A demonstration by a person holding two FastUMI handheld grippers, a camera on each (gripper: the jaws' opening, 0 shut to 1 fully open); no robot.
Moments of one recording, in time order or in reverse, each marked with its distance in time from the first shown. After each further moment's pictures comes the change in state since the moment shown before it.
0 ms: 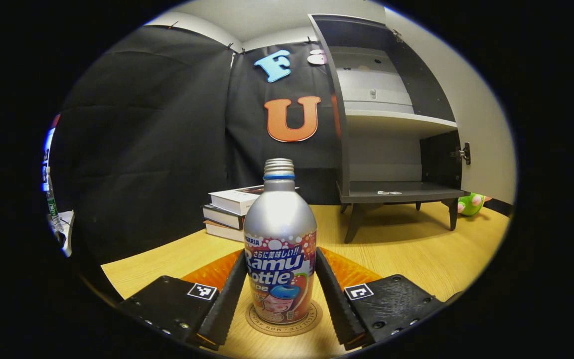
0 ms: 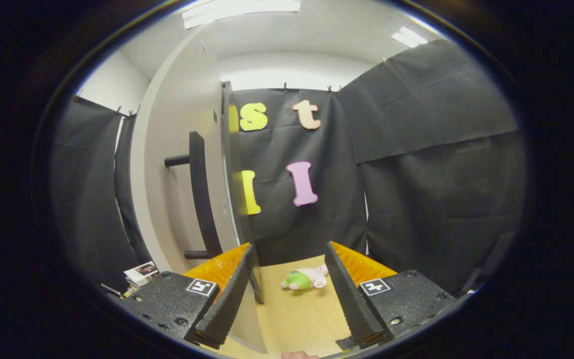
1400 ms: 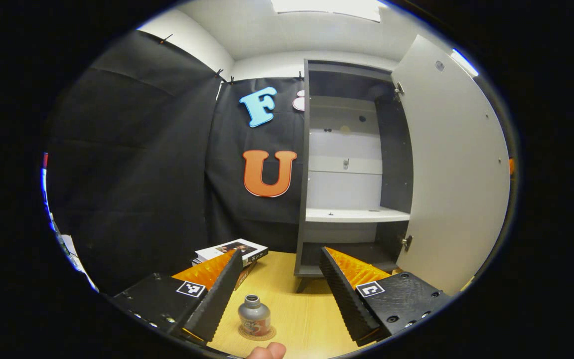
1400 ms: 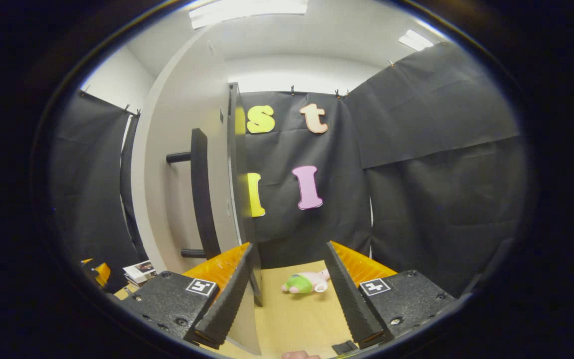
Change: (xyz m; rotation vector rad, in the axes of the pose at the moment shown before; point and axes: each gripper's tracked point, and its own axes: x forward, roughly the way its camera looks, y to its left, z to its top) left arm -0.105 -0.033 0.257 -0.058 -0.144 -0.155; right arm 0.004 0.004 0.001 -0.011 -0.024 0.053
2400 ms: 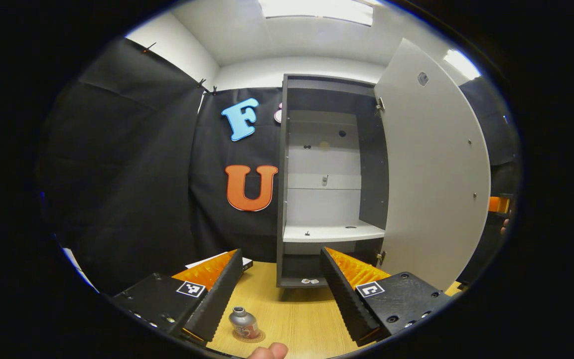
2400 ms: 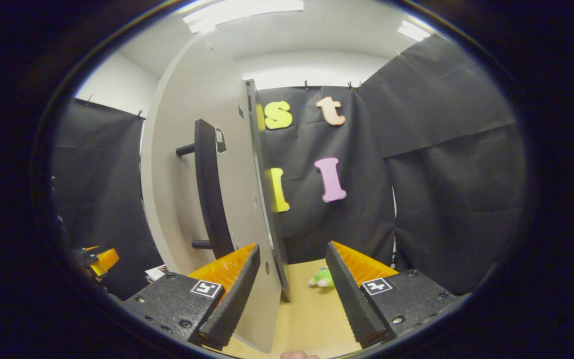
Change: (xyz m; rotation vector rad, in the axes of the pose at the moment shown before) left arm -0.017 -0.029 0.038 0.021 -0.012 -0.097; right arm -0.009 0.037 -0.009 0.045 0.030 0.137
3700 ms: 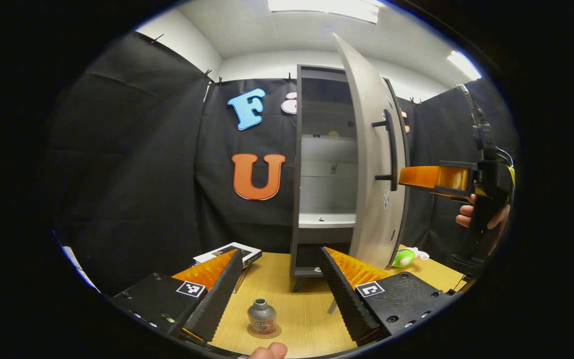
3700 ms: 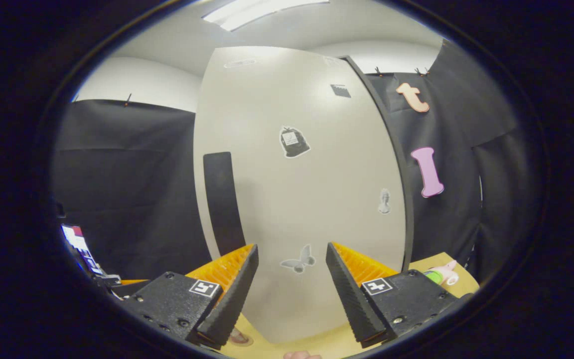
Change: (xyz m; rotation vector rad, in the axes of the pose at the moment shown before) left arm -0.002 0.055 -0.029 -0.020 0.057 0.029; right arm 0.020 0.114 0.001 0.003 0.025 0.397
